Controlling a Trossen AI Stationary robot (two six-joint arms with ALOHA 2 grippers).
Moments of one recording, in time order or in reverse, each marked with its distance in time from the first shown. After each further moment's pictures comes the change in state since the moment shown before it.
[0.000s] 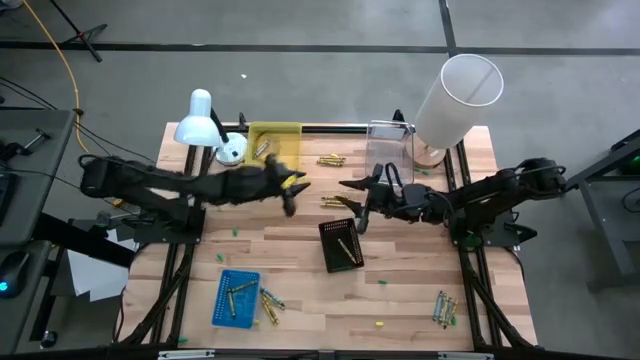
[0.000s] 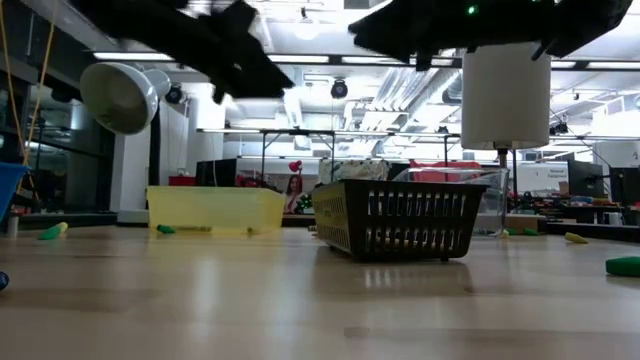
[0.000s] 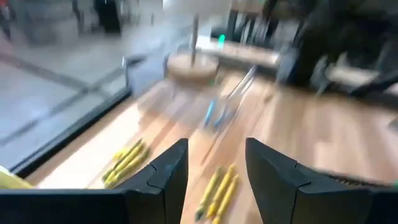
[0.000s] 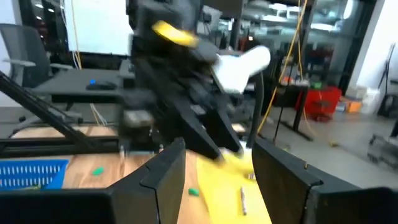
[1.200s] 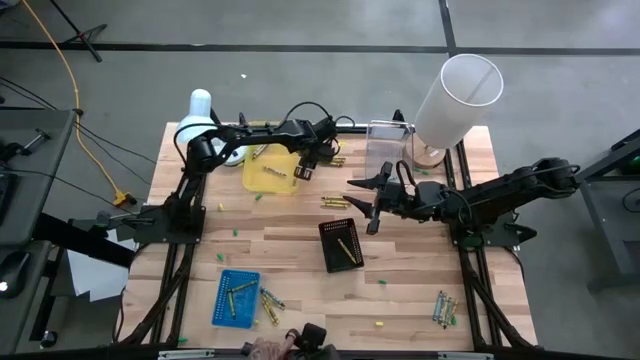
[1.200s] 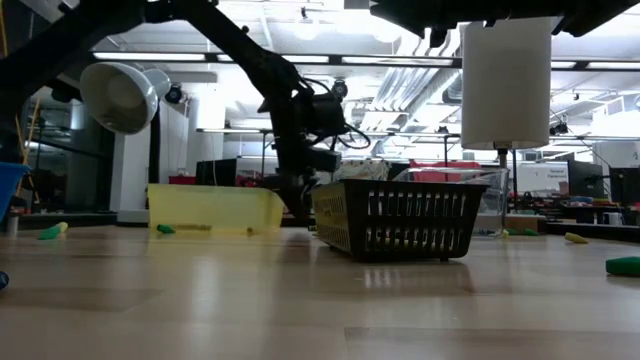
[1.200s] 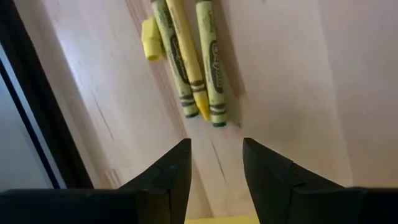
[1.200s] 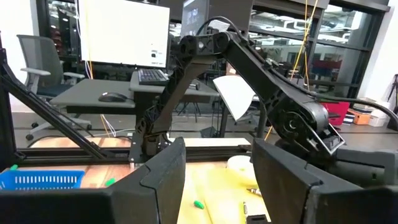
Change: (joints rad) left arm 0.413 0.906 0.981 -1.018 0.185 1.010; right arm 0.037 -0.147 0.001 -0.114 -0.003 -0.023
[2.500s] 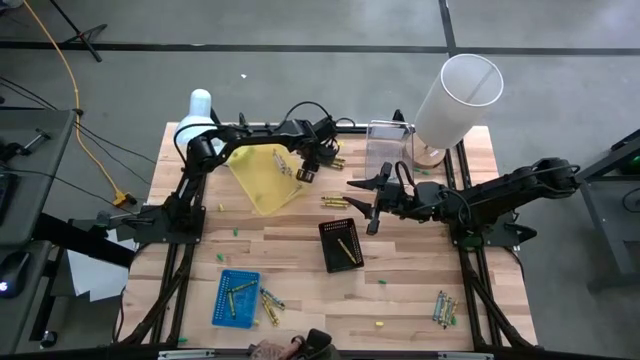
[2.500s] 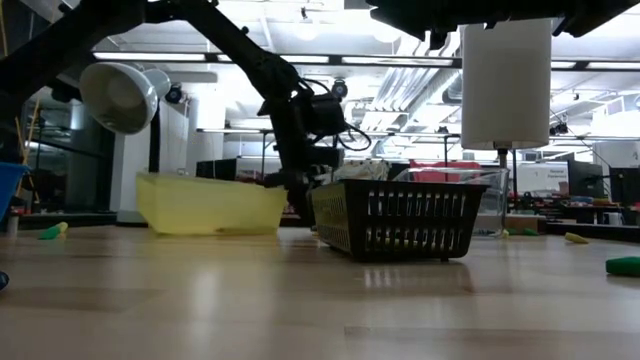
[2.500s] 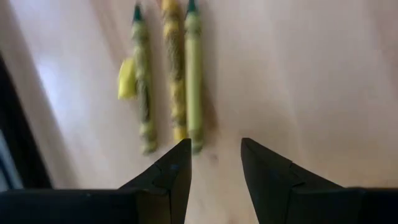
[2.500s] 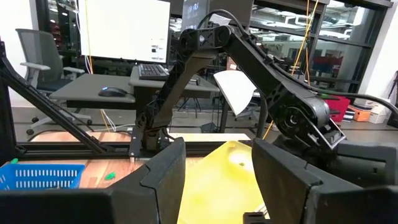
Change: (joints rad) left arm 0.003 -0.009 -0.005 0.020 0.147 -0.005; right arm 0.000 0.000 -0.001 -0.022 0.000 0.004
